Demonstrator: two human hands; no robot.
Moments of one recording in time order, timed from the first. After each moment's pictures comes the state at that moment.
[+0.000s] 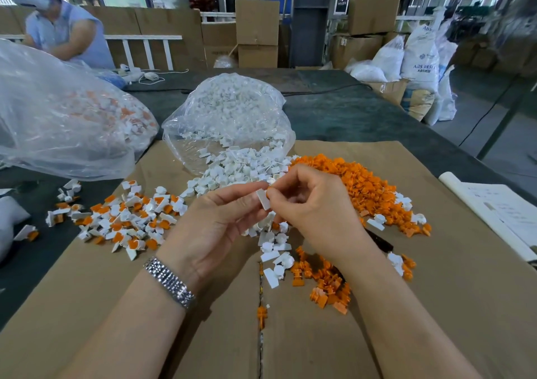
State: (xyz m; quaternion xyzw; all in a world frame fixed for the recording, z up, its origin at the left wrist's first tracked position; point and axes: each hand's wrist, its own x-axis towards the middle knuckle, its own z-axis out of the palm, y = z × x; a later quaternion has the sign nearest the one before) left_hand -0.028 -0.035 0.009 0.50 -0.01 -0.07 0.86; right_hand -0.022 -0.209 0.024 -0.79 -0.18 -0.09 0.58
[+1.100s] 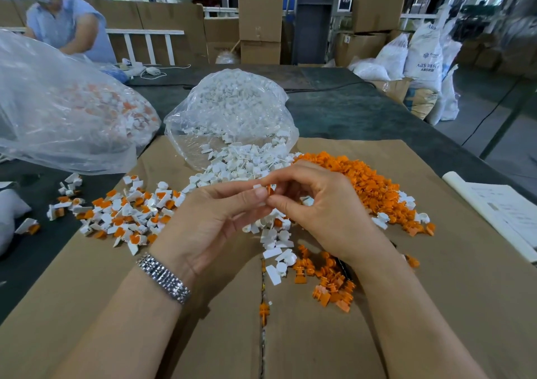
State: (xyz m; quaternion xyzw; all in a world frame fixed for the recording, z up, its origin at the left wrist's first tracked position) left_hand -0.038 -0.030 0.020 0.54 0.00 -0.06 0.84; right_hand -0.020 -0.219 0.027 -0.82 -0.30 -0.13 0.48
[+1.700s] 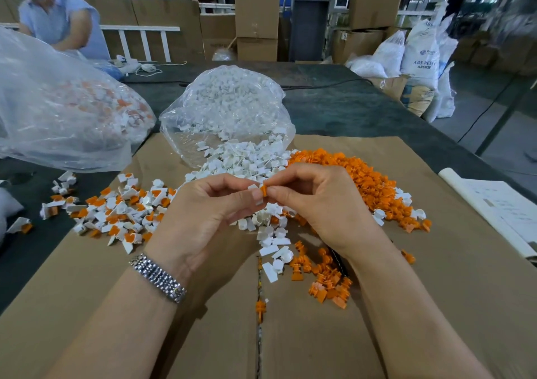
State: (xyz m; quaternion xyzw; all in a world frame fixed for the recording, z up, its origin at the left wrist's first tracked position) left_hand -0.038 -0.031 0.019 0.59 0.00 0.00 0.81; right_hand -0.018 -0.220 0.027 -0.76 -0.22 -0.04 0.61
